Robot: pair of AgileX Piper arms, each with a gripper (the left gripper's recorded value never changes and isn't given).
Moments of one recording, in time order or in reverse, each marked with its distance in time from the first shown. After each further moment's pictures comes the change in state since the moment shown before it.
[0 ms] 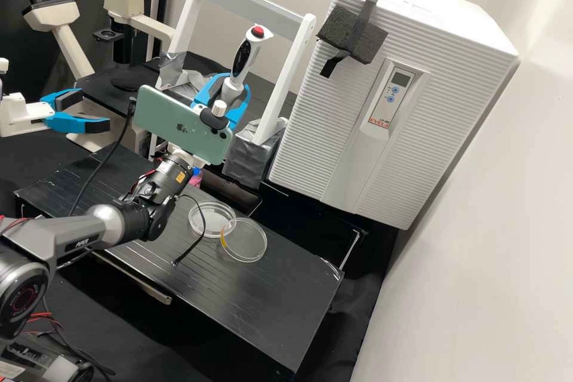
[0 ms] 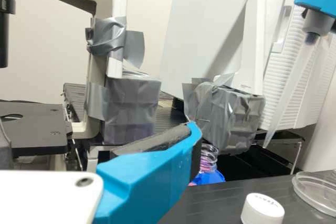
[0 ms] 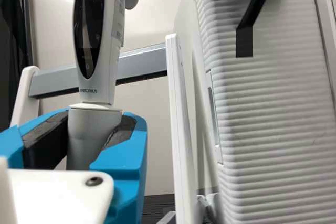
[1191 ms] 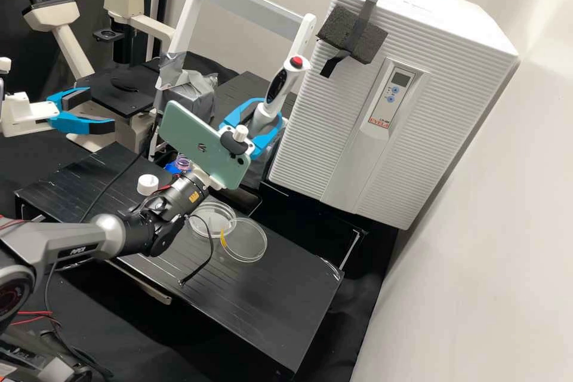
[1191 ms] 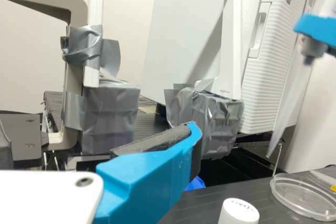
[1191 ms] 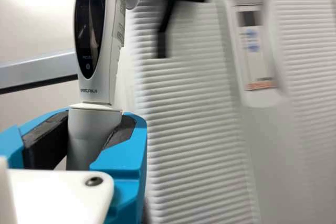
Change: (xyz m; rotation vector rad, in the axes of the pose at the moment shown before) left arm 0.005 0.002 0.011 0.012 -0.057 0.003; right arm -0.011 0.022 0.018 -0.063 -0.094 0.108
